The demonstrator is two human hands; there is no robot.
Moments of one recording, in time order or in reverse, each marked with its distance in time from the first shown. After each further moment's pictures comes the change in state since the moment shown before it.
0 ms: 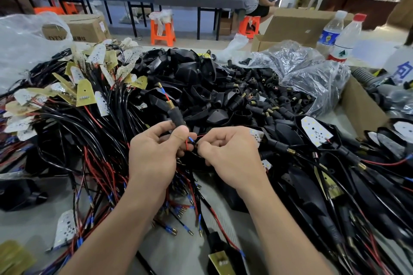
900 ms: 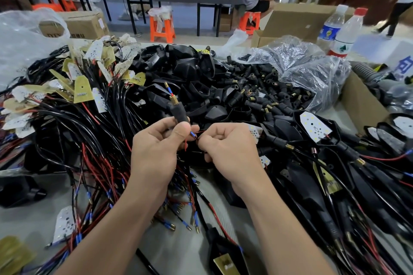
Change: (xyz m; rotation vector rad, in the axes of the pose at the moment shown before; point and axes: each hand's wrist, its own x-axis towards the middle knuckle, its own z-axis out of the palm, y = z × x) left_hand -0.004 0.003 0.004 -0.058 -0.063 -0.021; right_hand 0.001 -0.002 0.001 0.087 0.024 0.122
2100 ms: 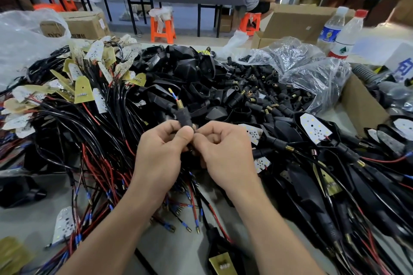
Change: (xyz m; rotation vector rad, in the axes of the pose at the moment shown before) left_hand -0.003 0.001 -0.004 0.218 -0.113 0.088; right_hand -0.004 0.004 0.010 0.073 0.016 -0.092
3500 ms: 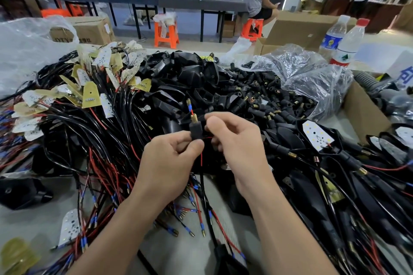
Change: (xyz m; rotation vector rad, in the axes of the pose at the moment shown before) left_hand -0.001 0.002 -0.005 0.333 -0.075 0.110; right_hand 0.017 -0.007 -0.013 0.236 0.029 -0.007
